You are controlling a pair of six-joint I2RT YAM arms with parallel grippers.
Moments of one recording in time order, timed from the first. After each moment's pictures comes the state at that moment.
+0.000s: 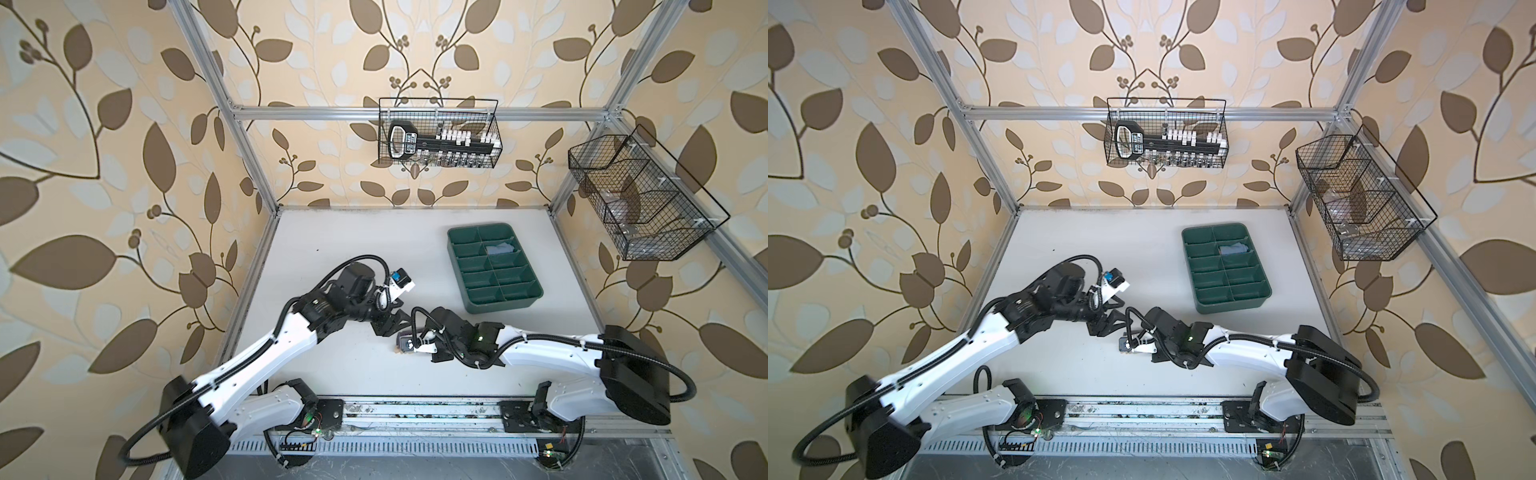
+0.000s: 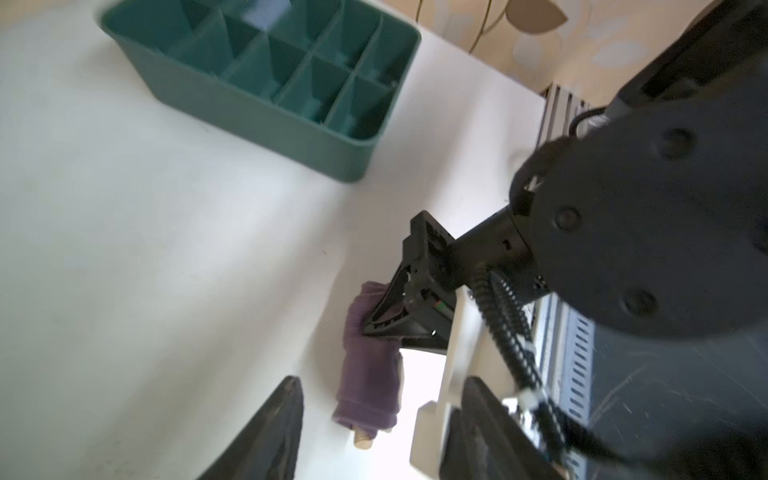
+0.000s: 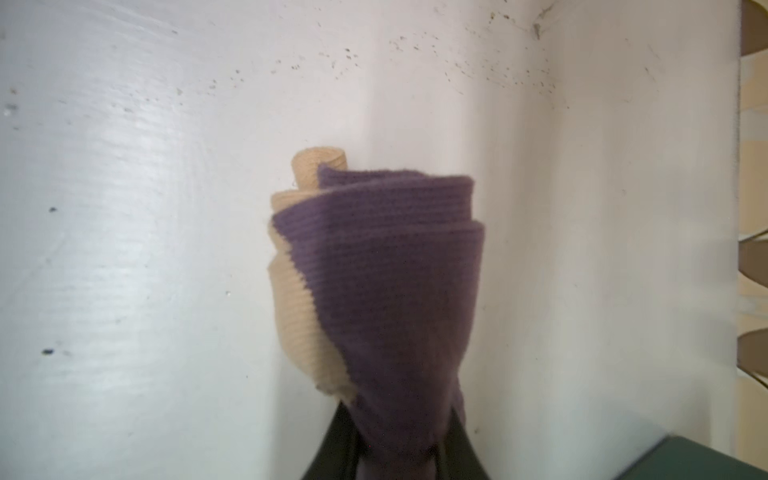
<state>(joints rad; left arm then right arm) -0.67 1.01 0.88 -0.53 0.46 0.10 1.02 1.38 0.71 -0.23 0.14 -0.71</state>
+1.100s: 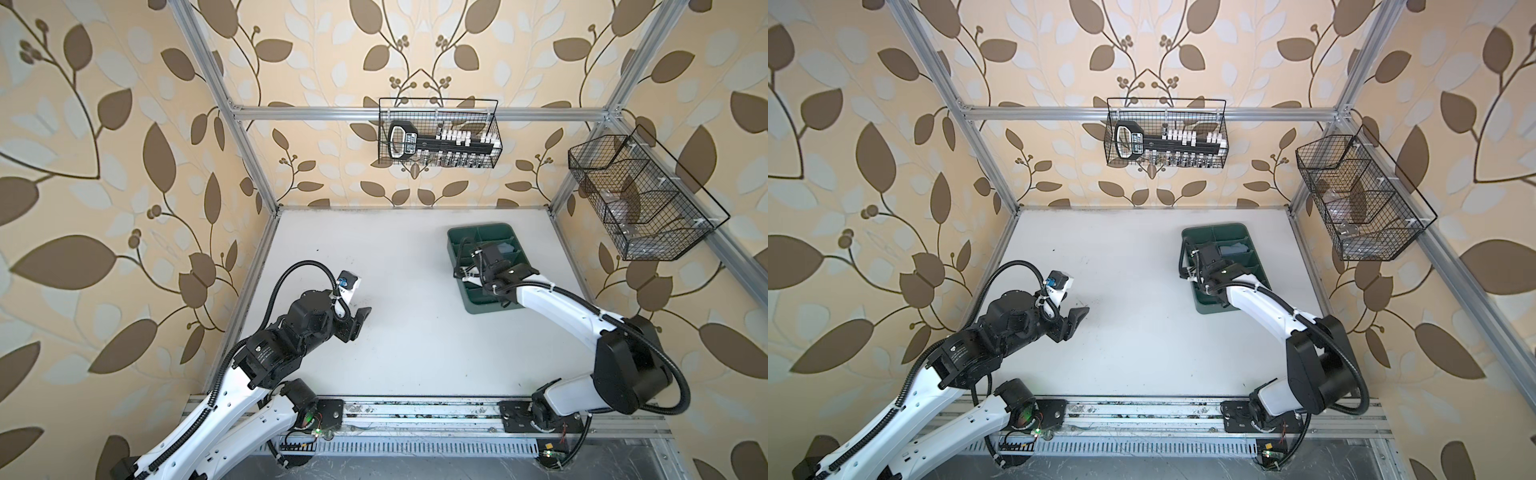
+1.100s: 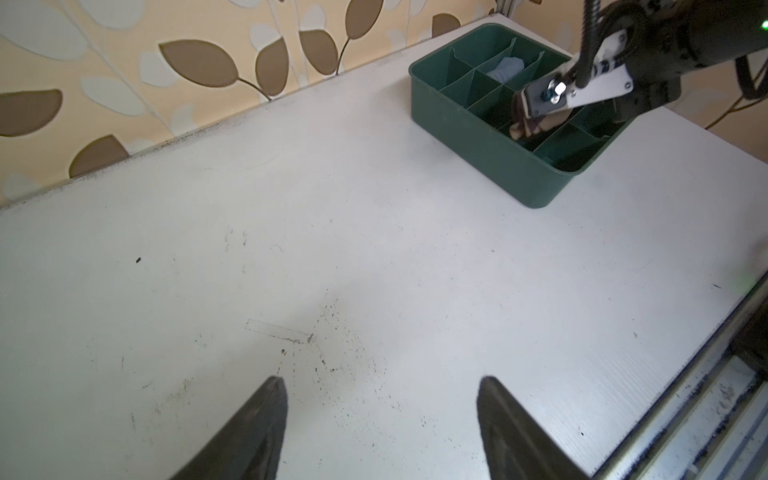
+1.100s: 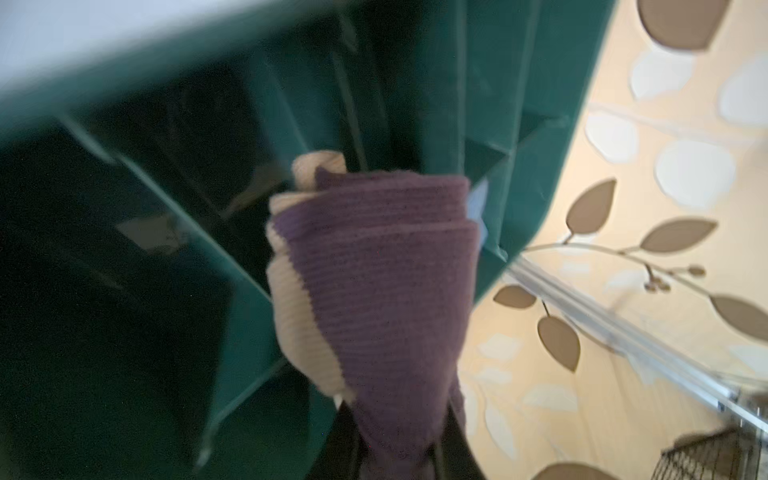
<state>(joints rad) -0.66 0.63 0.79 -0.72 -0.08 -0.07 0.50 1.53 1.01 -0.56 0.61 -1.08</state>
